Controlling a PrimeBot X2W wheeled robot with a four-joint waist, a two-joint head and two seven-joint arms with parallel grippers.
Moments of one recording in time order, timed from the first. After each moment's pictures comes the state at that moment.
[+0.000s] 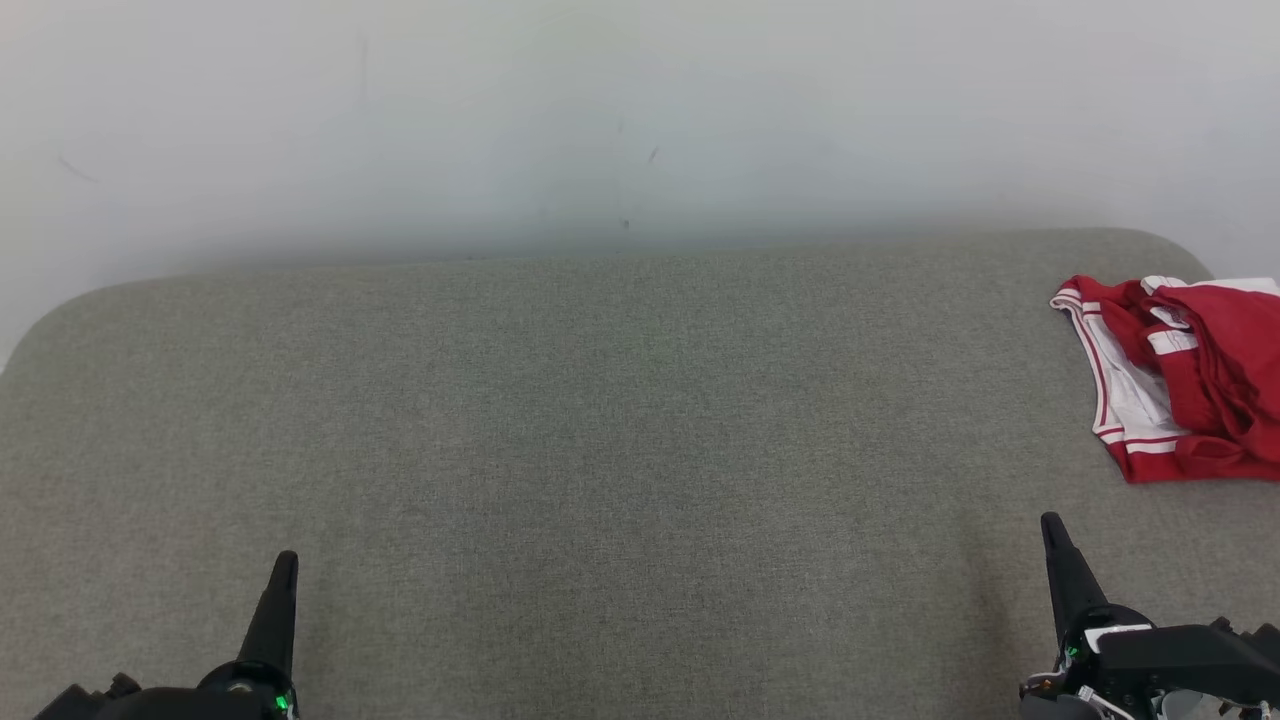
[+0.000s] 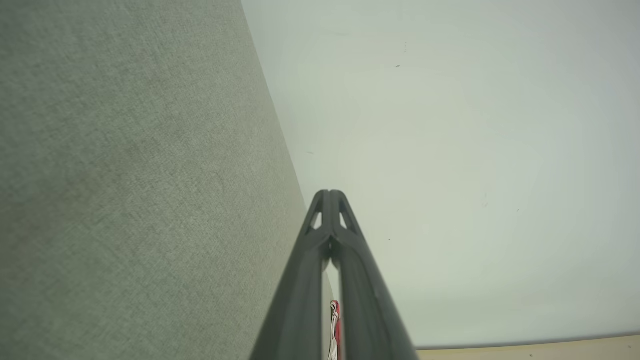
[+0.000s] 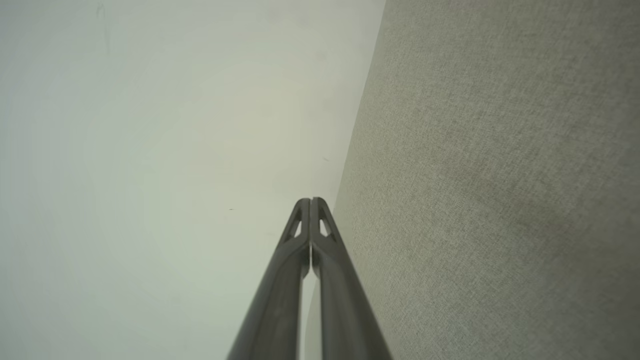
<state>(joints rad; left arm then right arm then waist) -0.08 0.05 0.12 0.23 -1.43 -0.13 0.07 -0.09 -0.06 -0.09 0.25 1.43 0.13 0.07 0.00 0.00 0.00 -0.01</state>
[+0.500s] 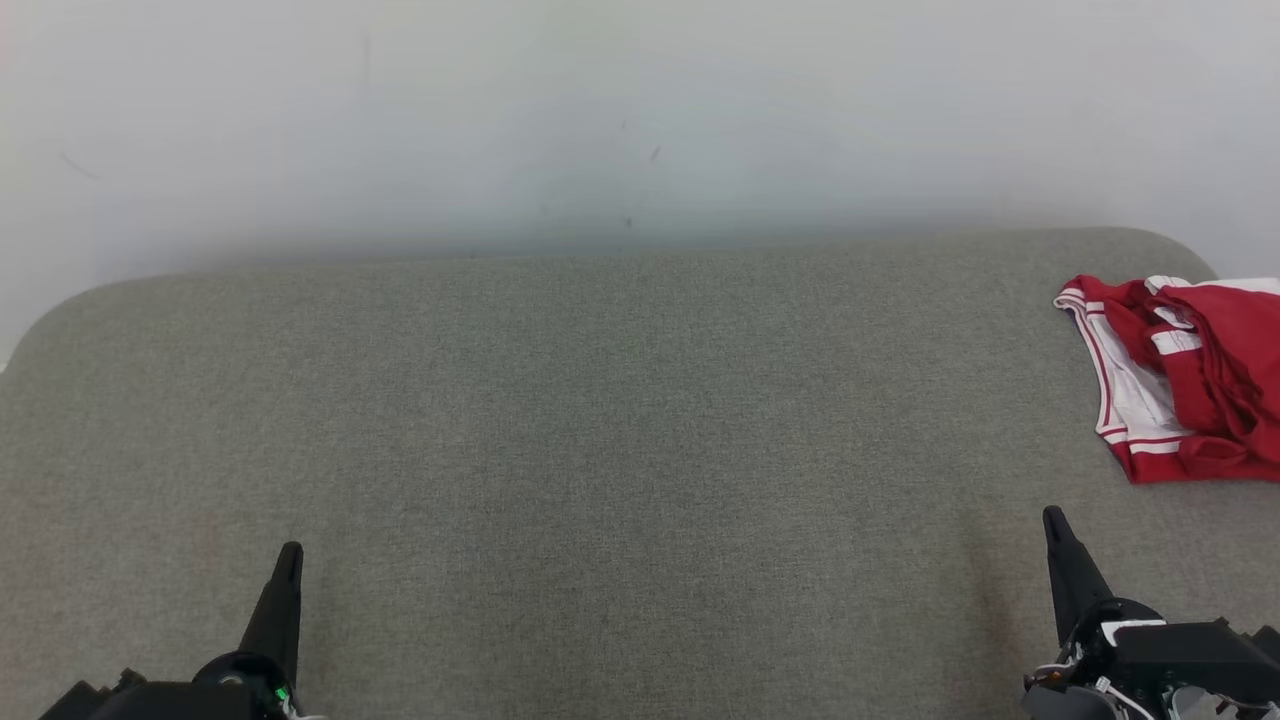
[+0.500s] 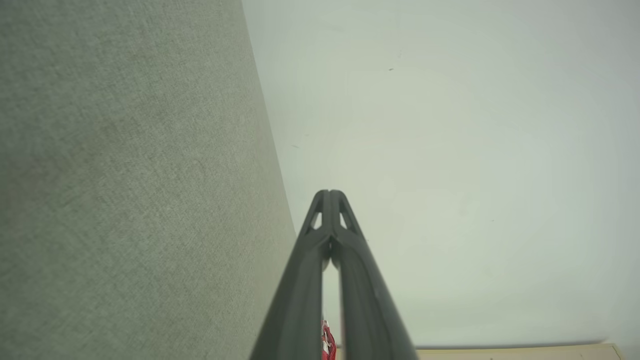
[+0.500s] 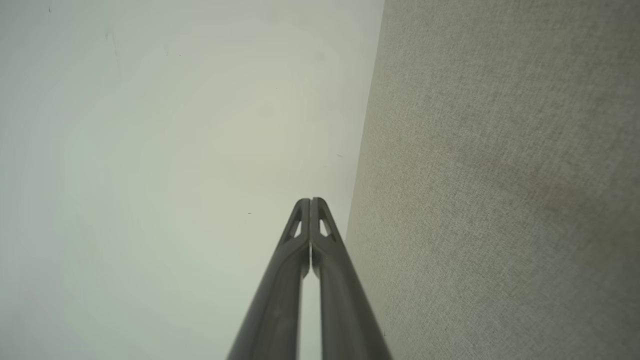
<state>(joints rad) -0.09 0.05 0.11 0.24 -1.54 -0.13 0.10 -0.10 -0.05 -0.10 0.25 1.54 0.13 0.10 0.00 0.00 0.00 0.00</state>
